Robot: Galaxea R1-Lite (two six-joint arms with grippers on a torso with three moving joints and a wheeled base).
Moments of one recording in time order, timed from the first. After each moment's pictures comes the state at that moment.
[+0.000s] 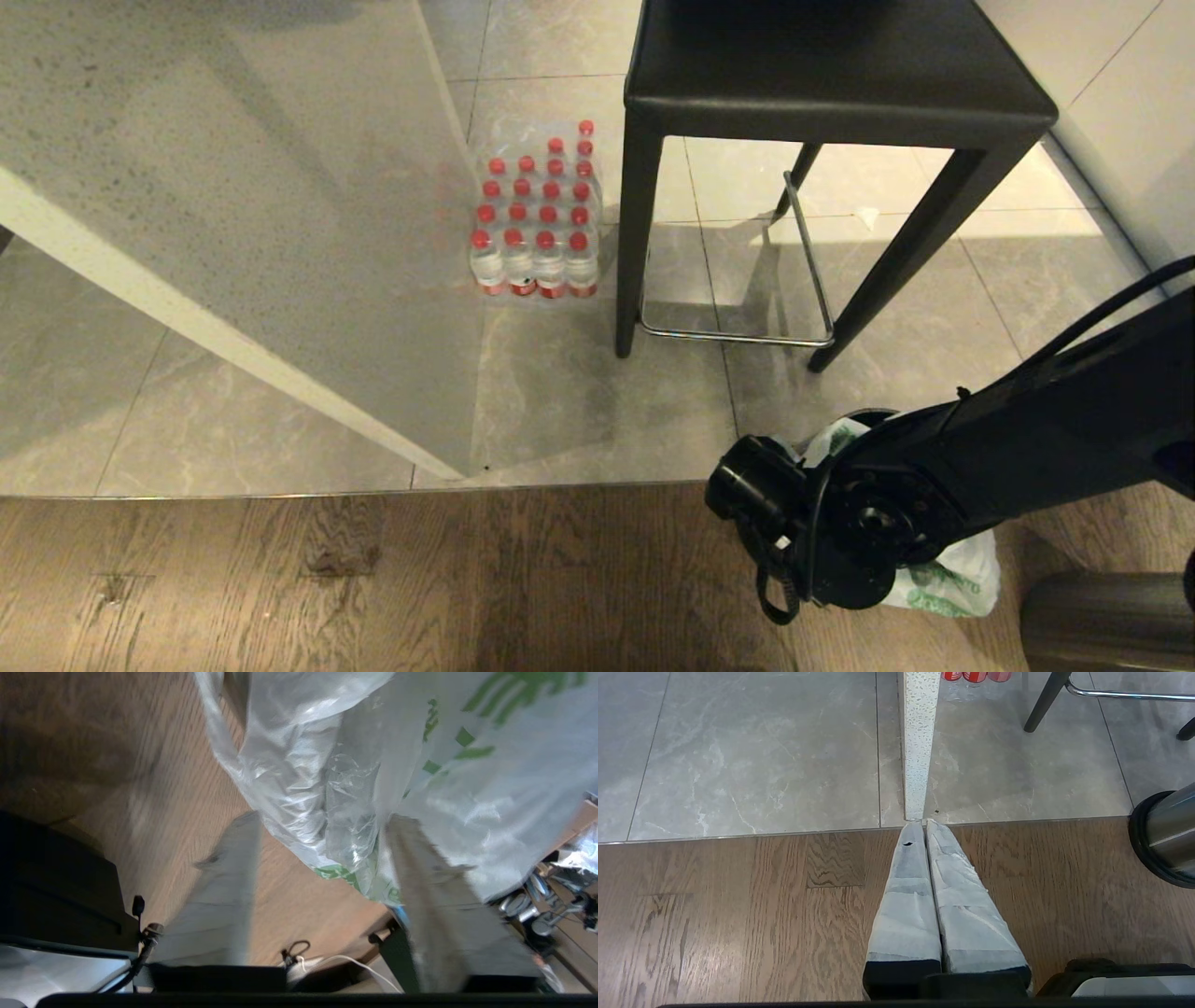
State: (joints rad) left arm 0.00 0.00 0.00 0.00 0.00 0.00; right arm 0.72 2.05 -1.07 0.39 -0.80 0.21
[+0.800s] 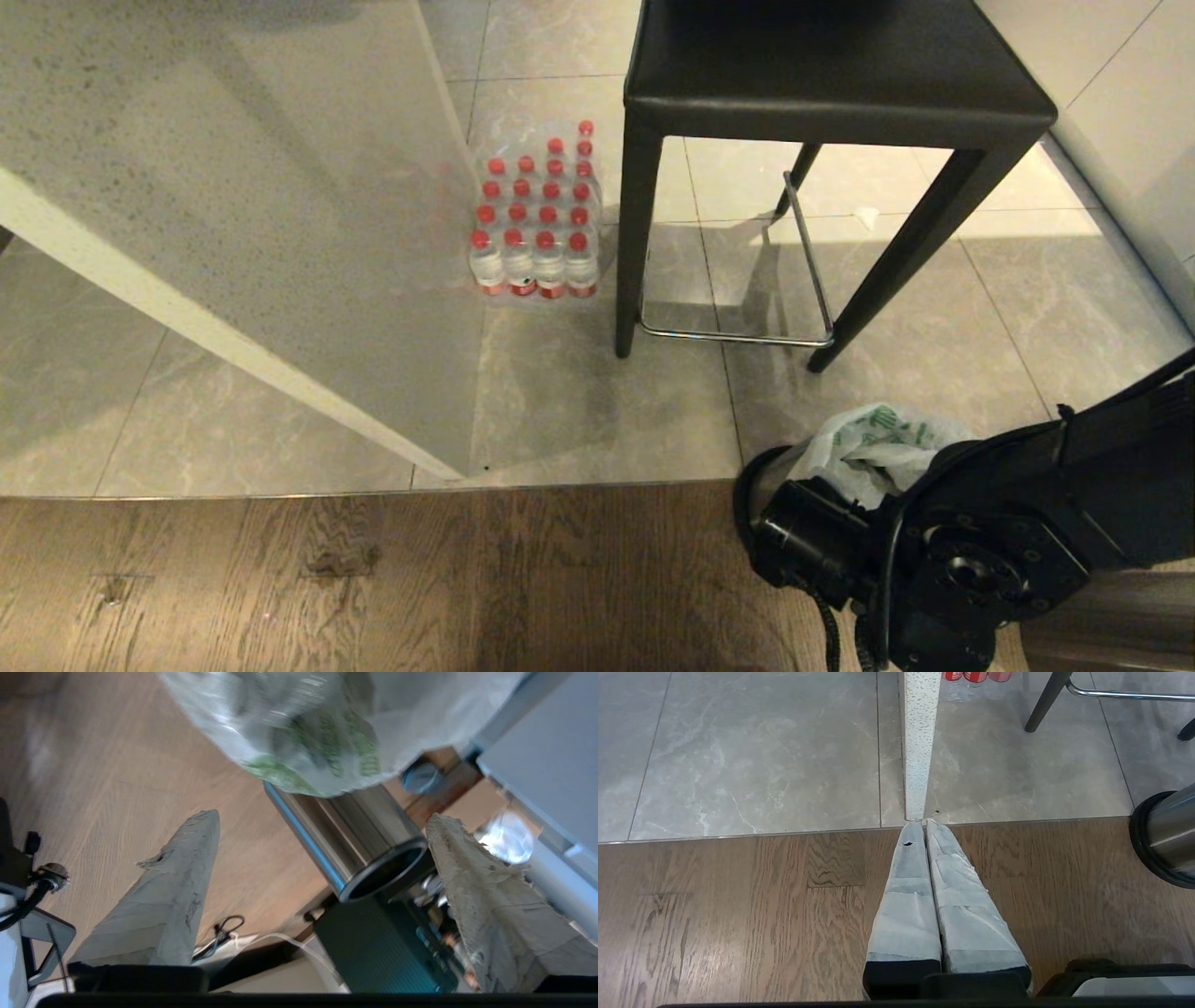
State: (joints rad) left arm 0.00 0.00 0.00 0.00 0.00 0.00; right arm 0.78 1.91 -0.95 0.57 -0.90 0.20
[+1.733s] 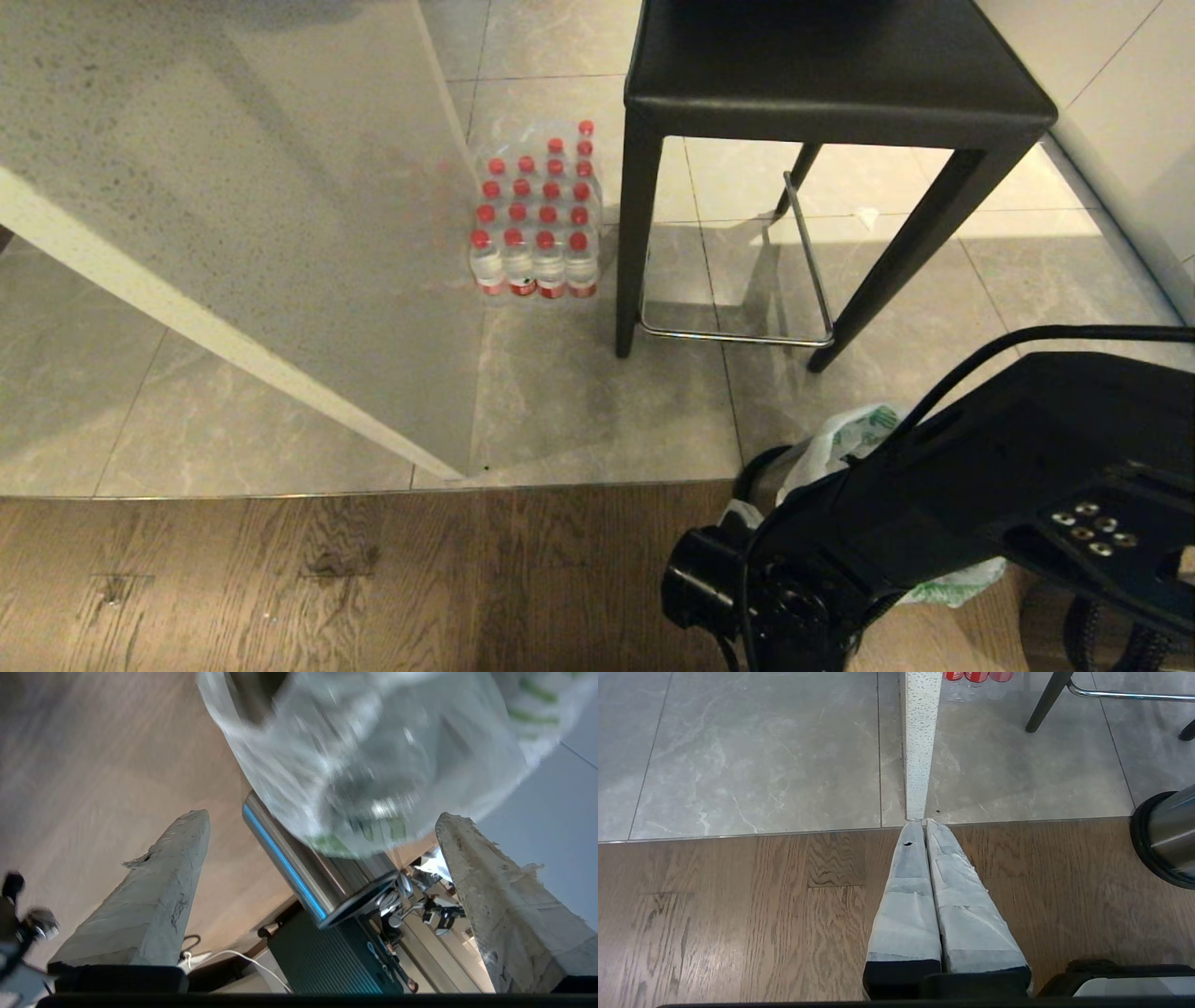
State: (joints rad) left arm 0.00 0.00 0.00 0.00 0.00 0.00; right arm 0.86 2.21 -1.11 0.55 -1.01 0.21
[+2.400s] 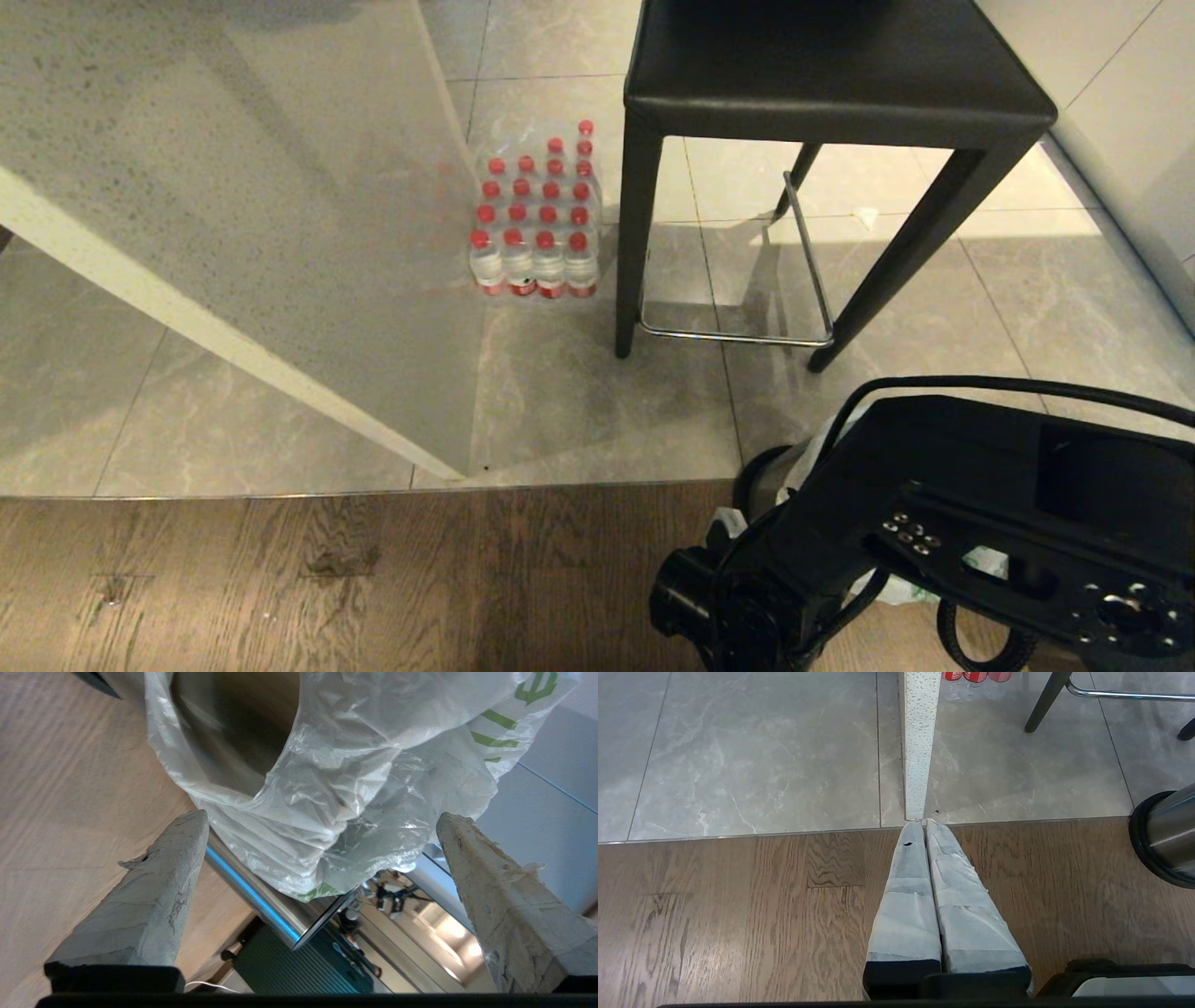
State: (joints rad) left arm 0.00 0.00 0.00 0.00 0.00 0.00; right arm 0.82 2.39 -1.12 0.41 -1.25 0.20
